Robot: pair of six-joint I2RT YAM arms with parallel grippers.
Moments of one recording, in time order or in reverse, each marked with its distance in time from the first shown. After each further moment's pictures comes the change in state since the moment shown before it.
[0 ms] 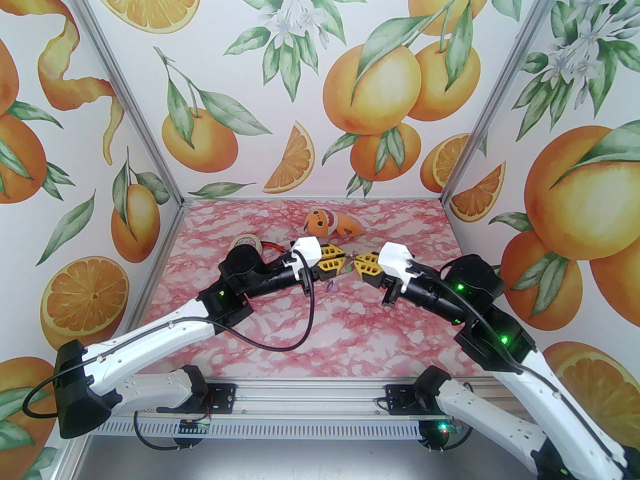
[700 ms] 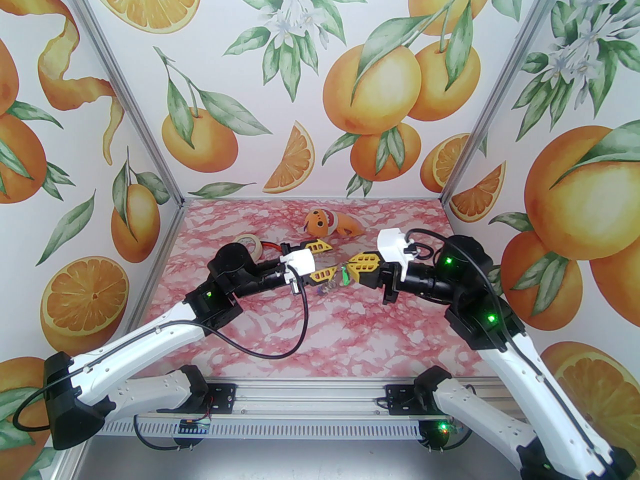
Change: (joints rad) left arm 0.053 -0.060 -0.019 -0.109 0.102 0.218; right arm -0.150 0.110 0.043 -0.020 -0.396 0.170
